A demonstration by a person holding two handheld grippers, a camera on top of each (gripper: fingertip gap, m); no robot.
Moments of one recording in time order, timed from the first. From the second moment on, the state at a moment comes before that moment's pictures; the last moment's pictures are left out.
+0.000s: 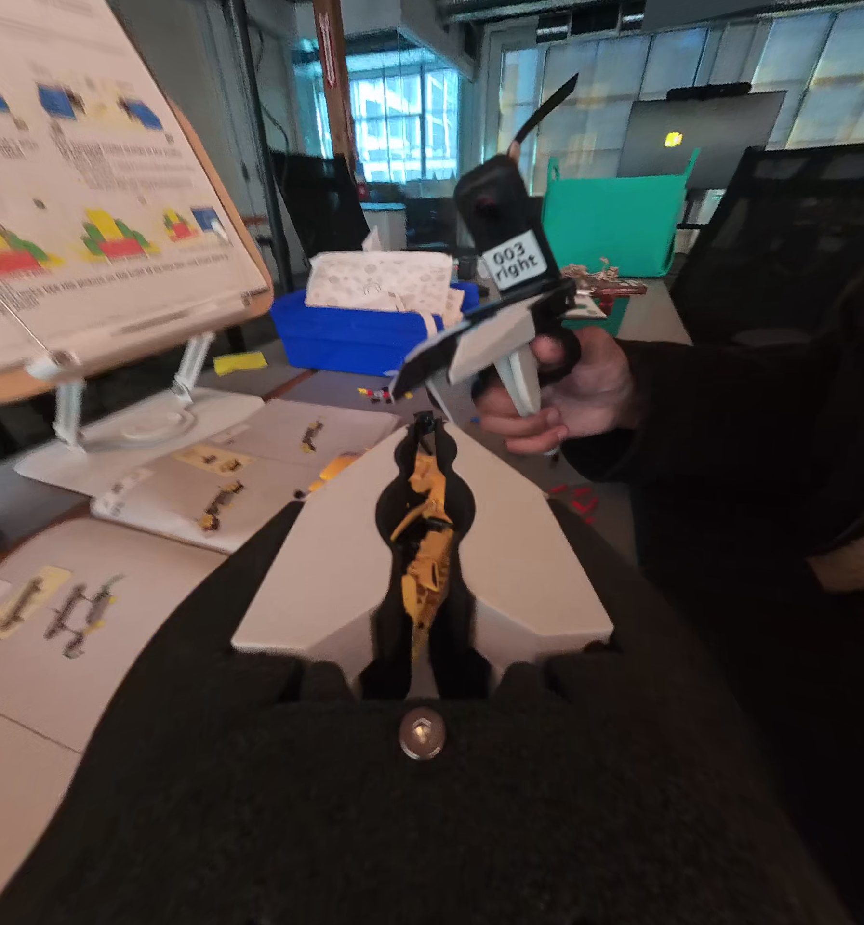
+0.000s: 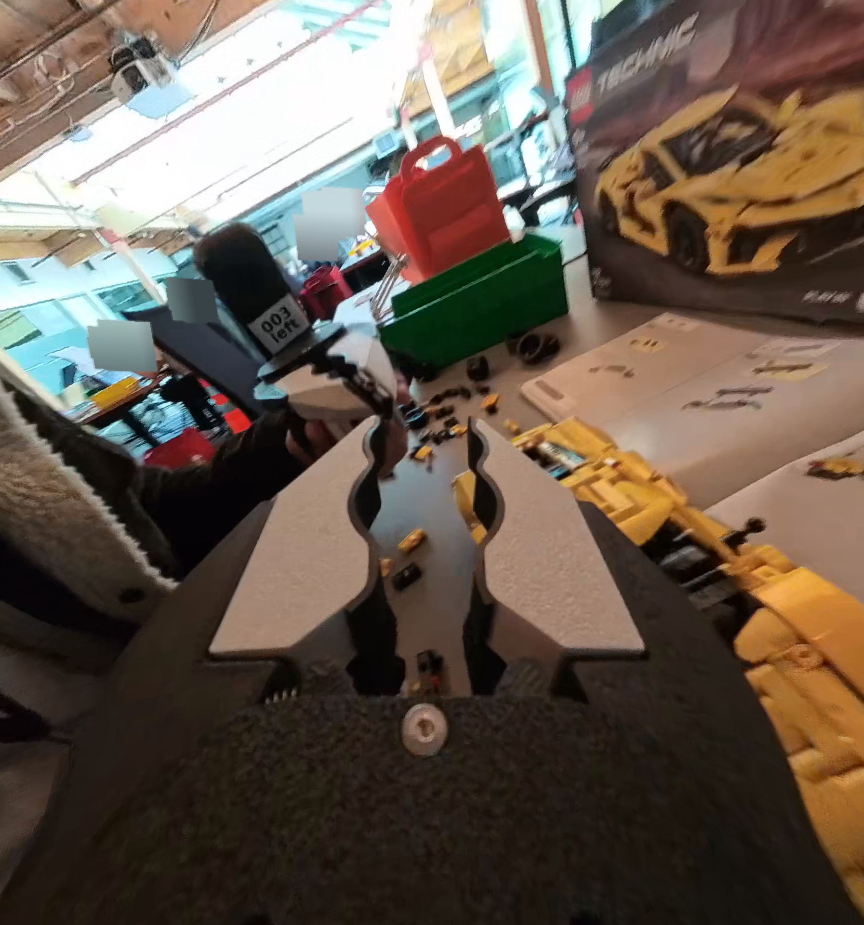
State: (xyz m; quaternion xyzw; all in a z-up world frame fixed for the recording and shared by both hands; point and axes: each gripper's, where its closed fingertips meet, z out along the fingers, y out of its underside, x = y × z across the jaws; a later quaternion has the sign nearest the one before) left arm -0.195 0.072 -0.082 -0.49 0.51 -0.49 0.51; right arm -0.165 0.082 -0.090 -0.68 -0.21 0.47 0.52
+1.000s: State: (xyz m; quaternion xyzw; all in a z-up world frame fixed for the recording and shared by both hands) left arm -0.191 0.074 -0.094 -0.51 0.52 -0.46 0.50; right arm -0.066 -0.048 -0.213 -0.88 -0.30 0.12 0.34
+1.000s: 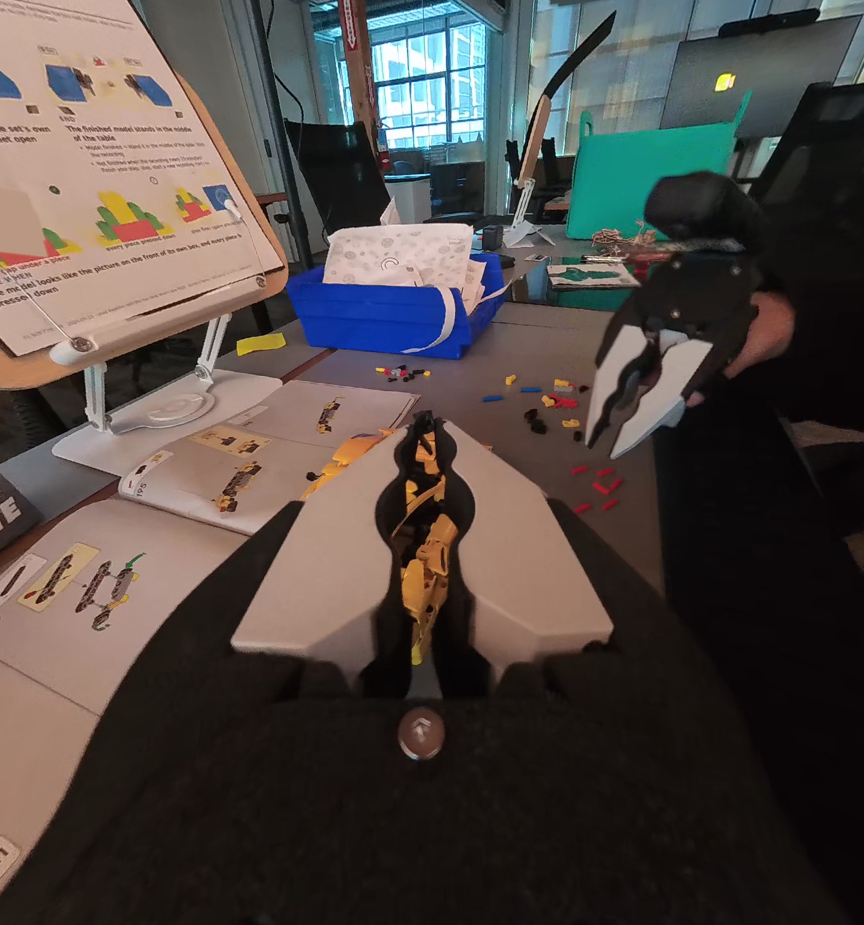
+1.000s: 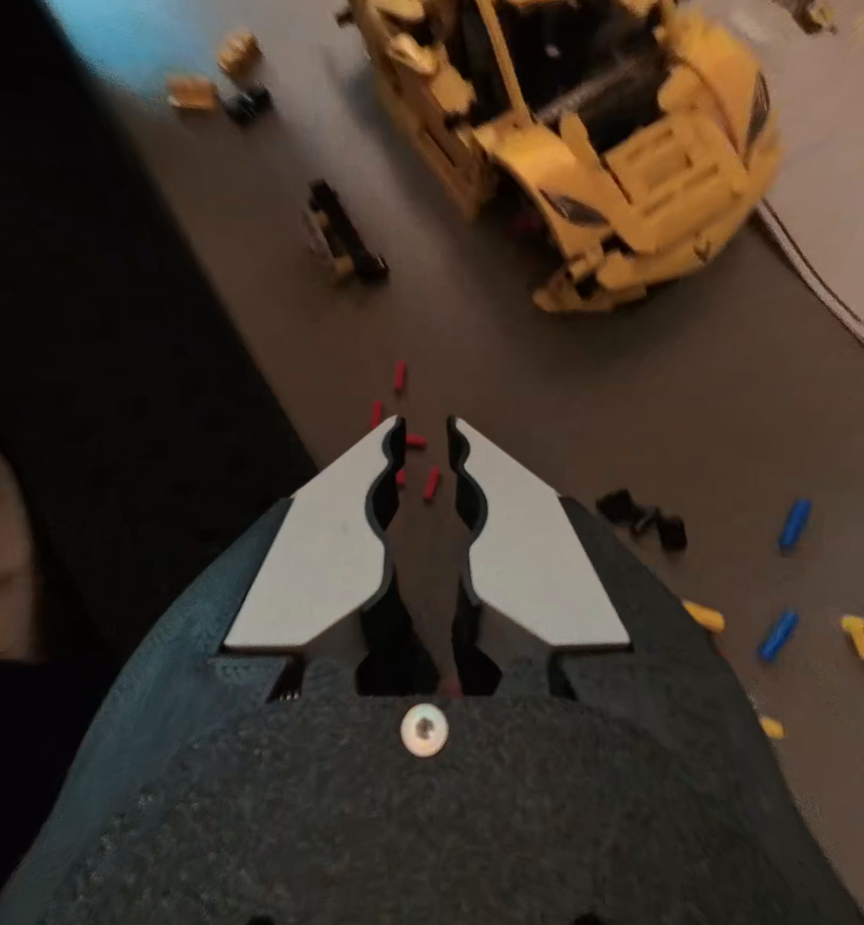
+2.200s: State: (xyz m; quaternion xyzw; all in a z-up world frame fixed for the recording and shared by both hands) left arm -0.160 0.032 -0.124 -0.50 0.58 -0.46 0.45; right arm -0.171 0.018 -0.120 -0.73 -0.24 0.34 0.54
